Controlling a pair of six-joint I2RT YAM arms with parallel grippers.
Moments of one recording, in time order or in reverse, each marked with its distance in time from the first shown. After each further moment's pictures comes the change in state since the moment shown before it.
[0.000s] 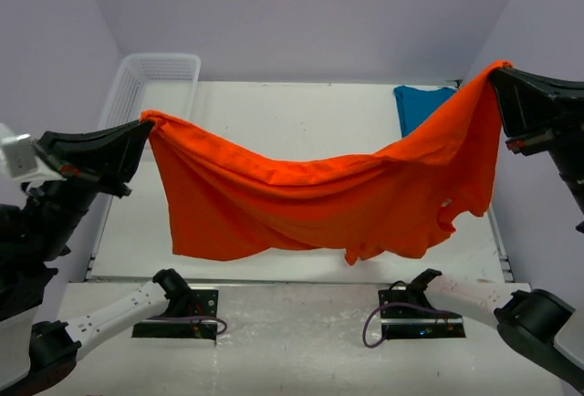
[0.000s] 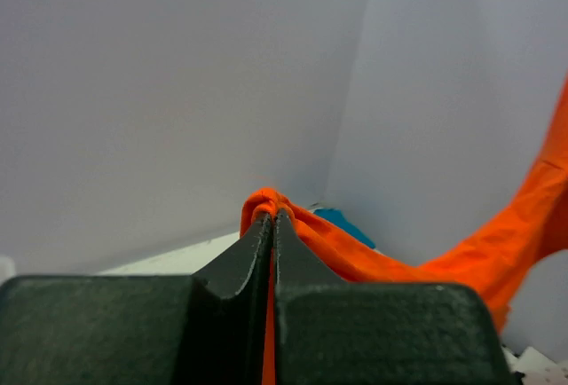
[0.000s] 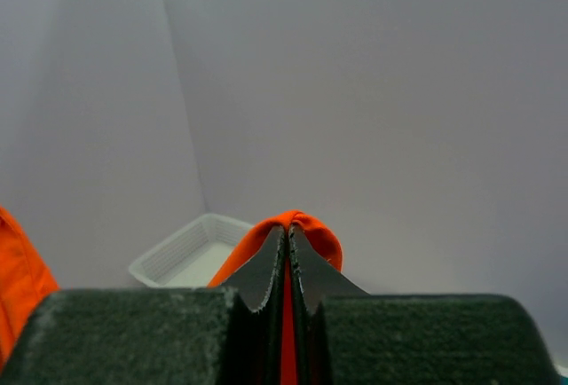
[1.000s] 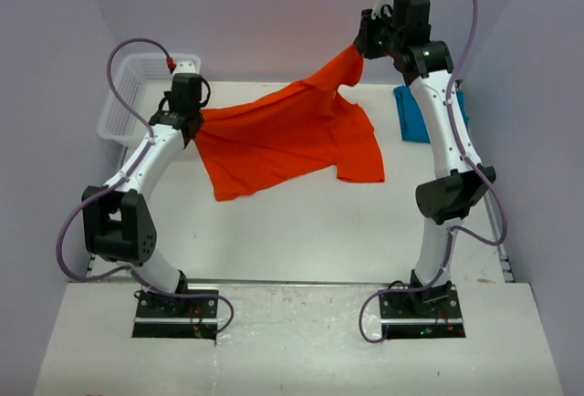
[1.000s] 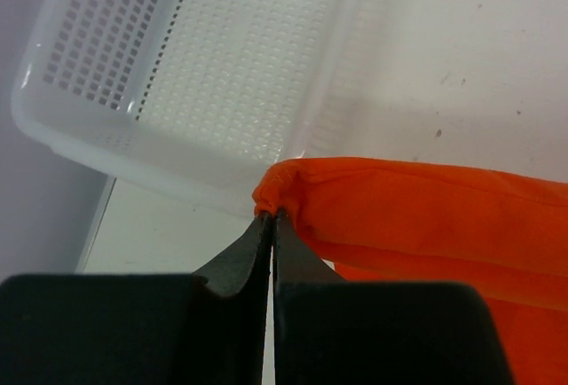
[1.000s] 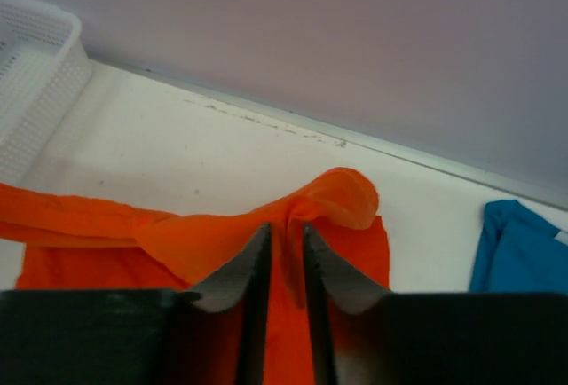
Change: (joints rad) left arm 0.603 0.907 -0.275 0.124 -0.426 -0.008; right arm -0.380 0.927 0.099 0.051 -0.216 -0.019
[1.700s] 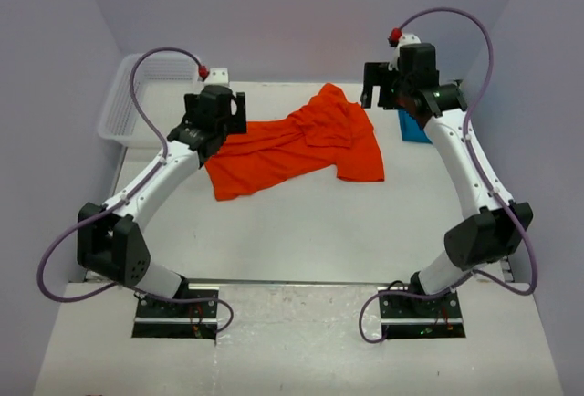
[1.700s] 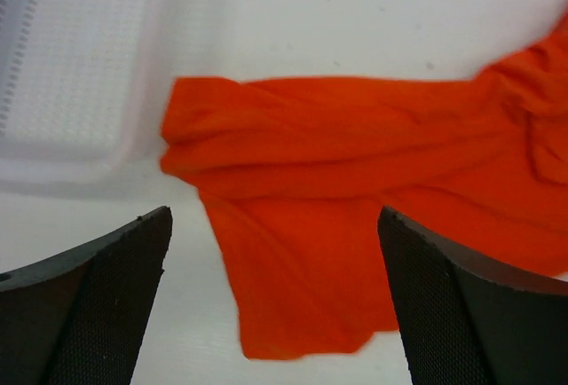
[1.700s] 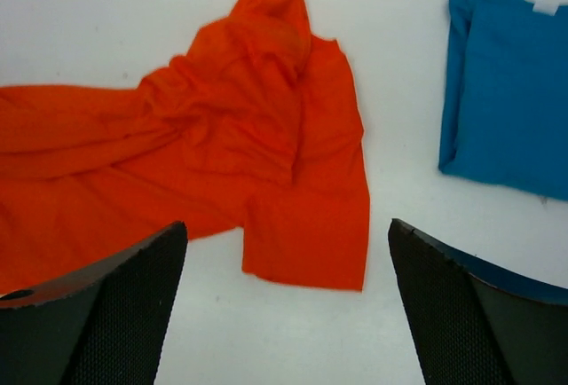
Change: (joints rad) left arm -0.179 -0.040 -0.027 0.047 0.023 -0.056; right arm -0.007 -0.327 -0.588 0.023 0.188 0.114
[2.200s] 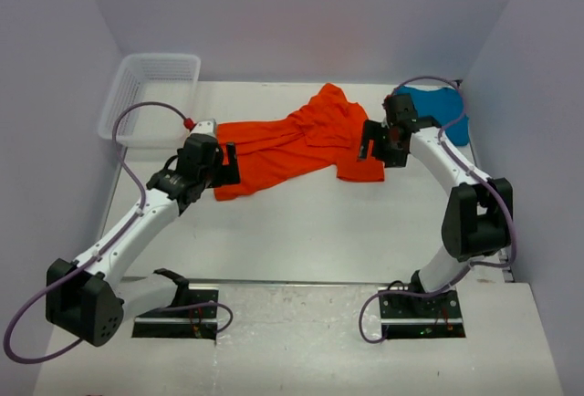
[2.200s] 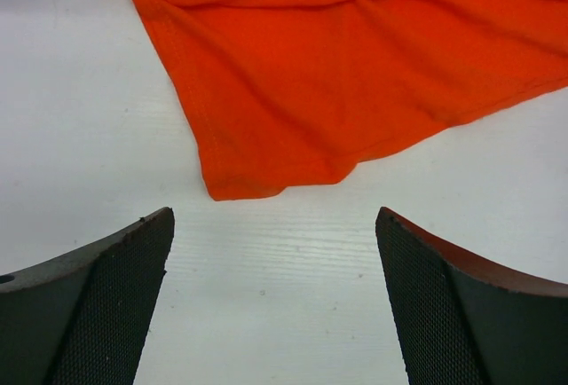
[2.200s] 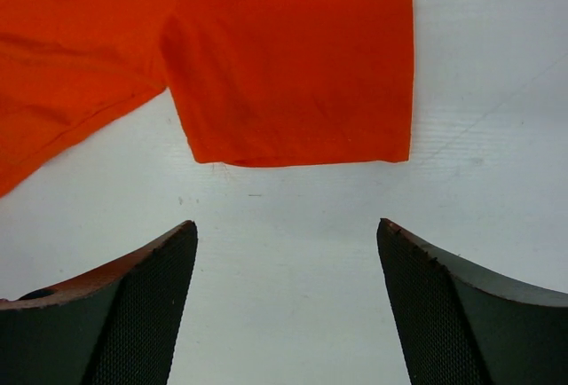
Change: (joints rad) left arm -0.058 -0.380 -0.433 -0.165 0.244 -0.234; right arm -0.032 -0.014 -0.492 0.016 -0.090 0.218
